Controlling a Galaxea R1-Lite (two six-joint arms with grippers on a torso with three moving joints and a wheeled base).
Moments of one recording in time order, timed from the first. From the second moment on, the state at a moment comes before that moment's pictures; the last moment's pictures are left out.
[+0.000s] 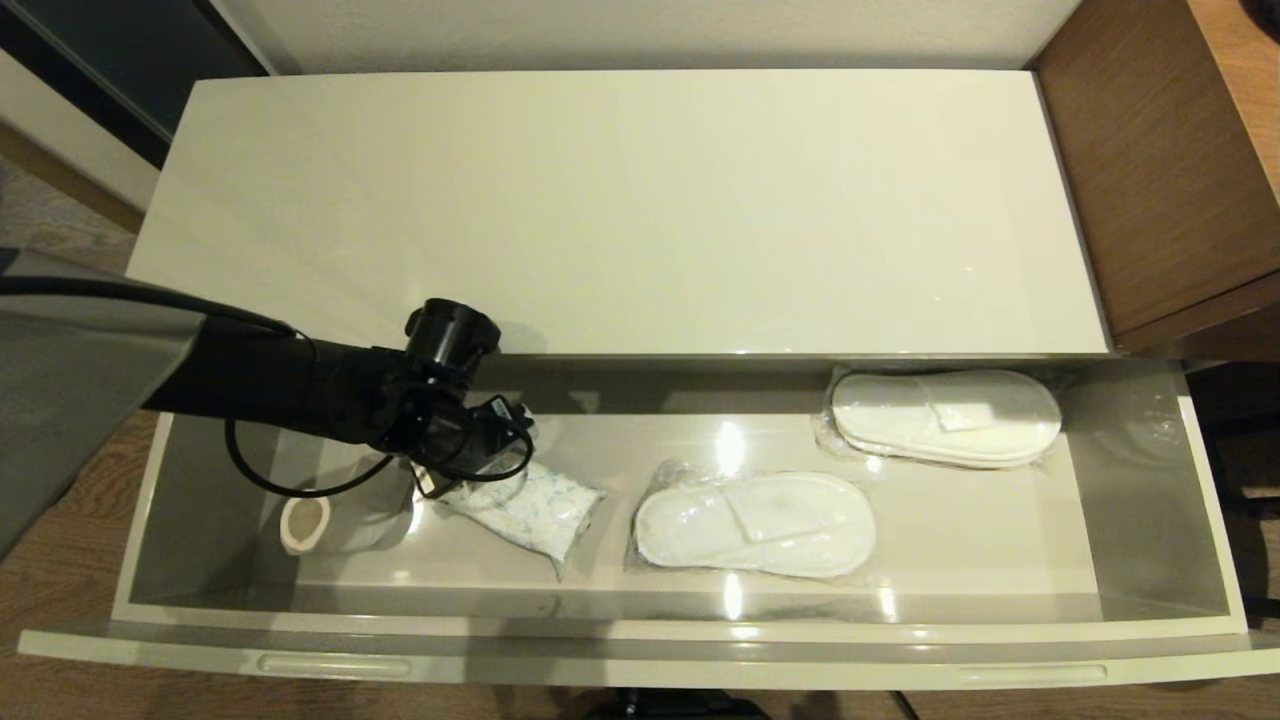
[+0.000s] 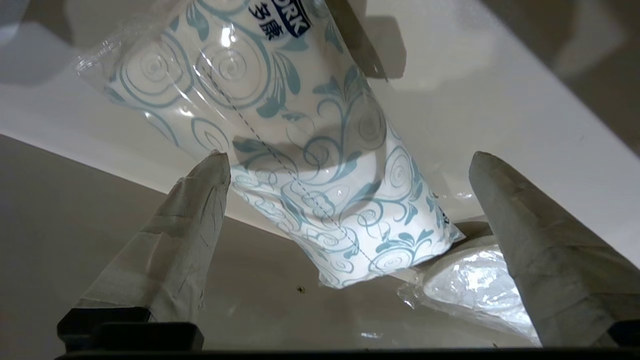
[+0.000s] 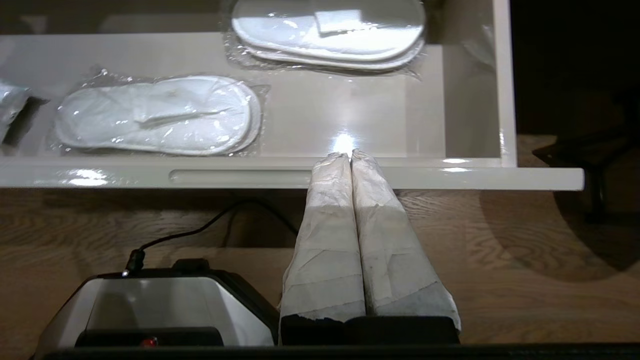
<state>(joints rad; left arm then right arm) -0.35 2.01 -1.35 0.15 0.15 -0.82 -0.01 0.02 0.00 0.00 0.00 -0.02</state>
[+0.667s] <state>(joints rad) -0.32 1.99 -1.33 0.15 0.15 -0.82 -0.01 0.02 0.00 0.00 0.00 -0.02</state>
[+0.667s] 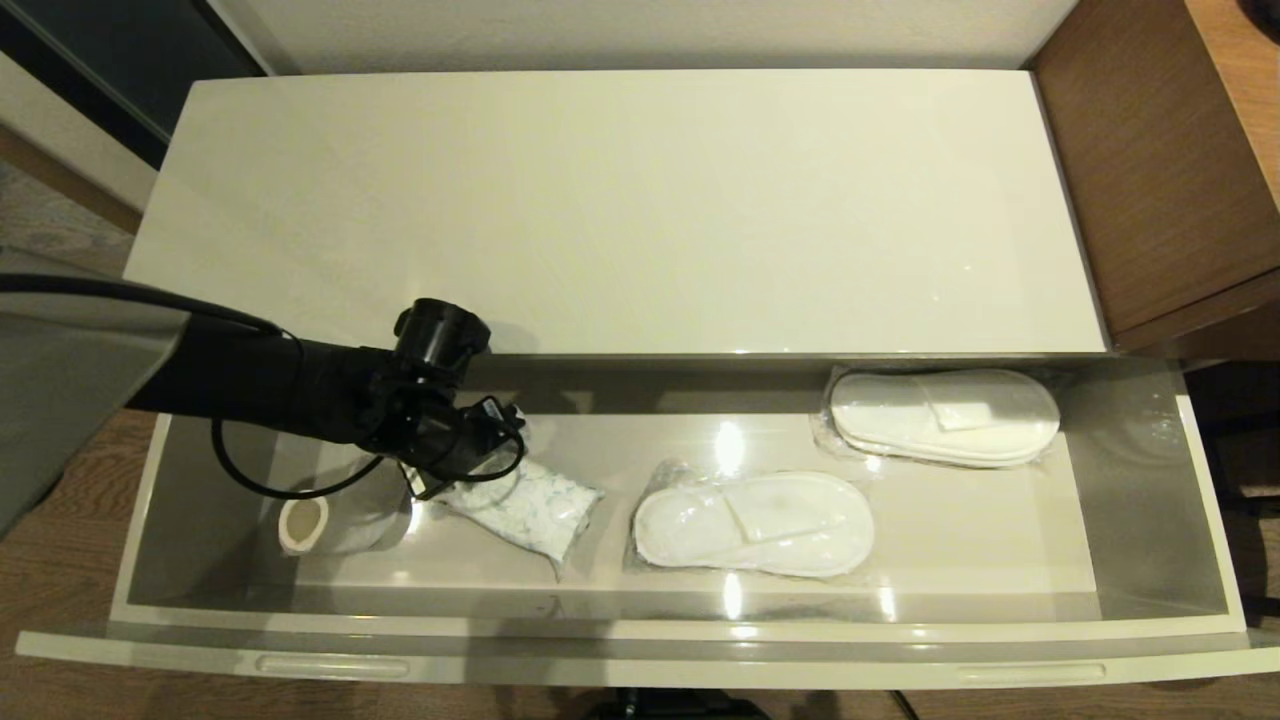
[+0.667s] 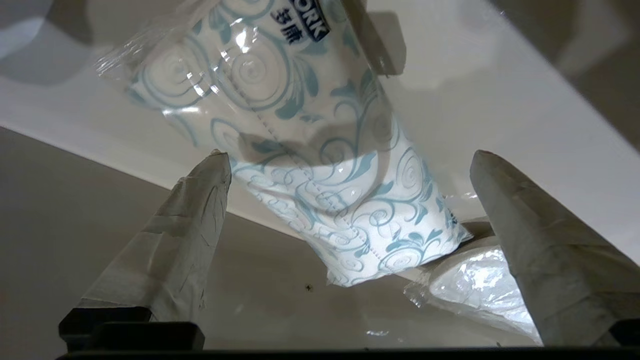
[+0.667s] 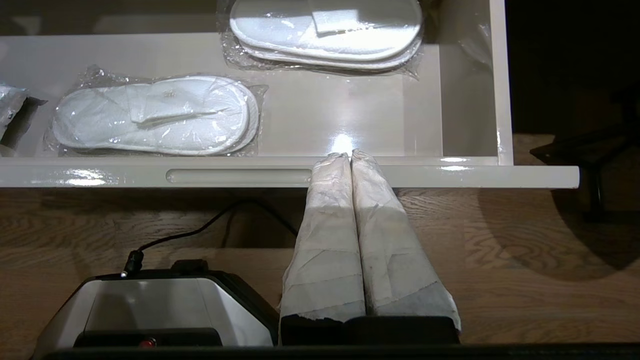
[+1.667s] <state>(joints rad) -0.36 1.70 -0.98 0.15 0.07 -0.80 -0.01 0.02 0.00 0.00 0.00 -0.02</state>
